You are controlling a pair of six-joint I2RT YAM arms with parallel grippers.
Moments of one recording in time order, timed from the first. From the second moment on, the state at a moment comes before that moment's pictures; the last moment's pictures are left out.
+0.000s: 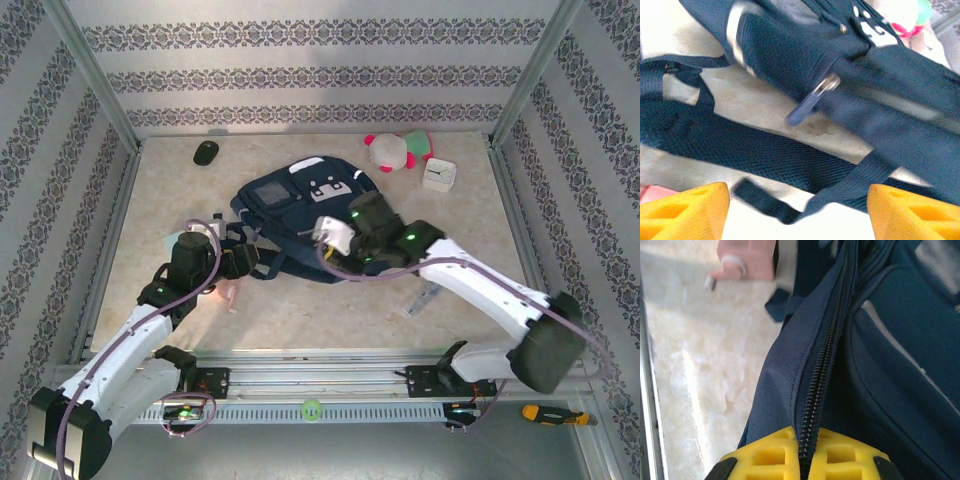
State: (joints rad) left arm -0.31 0.85 0.51 -0.24 0.17 -0.51; right arm 0.68 1.30 1.11 -0.65 -0.35 -0.49
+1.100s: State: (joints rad) left arm -0.31 1.31 0.55 0.39 0.37 -0.22; right arm 0.54 1.28 1.17 -0.74 -0.60 -0.58
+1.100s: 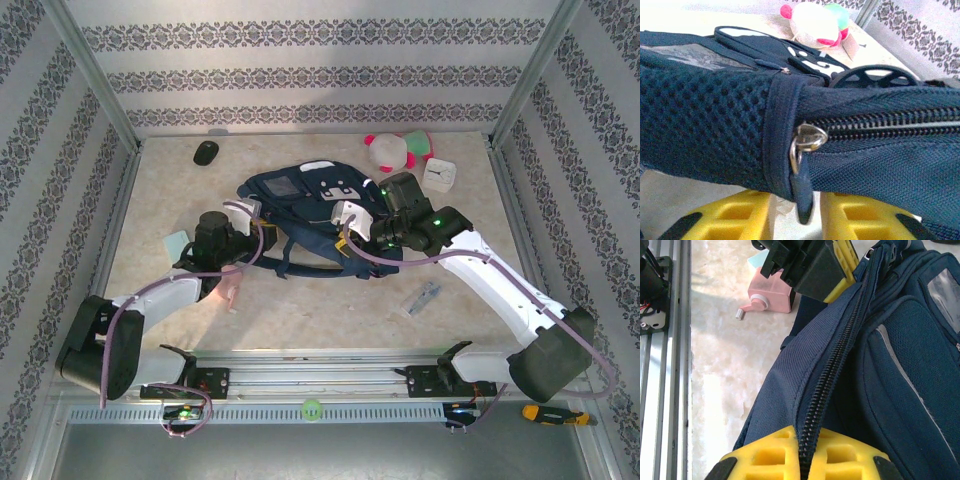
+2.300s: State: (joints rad) left arm -0.39 1.22 0.65 -0.16 0.52 -0.22; right arm 0.69 1.39 1.00 -0.30 -0.27 -0.09
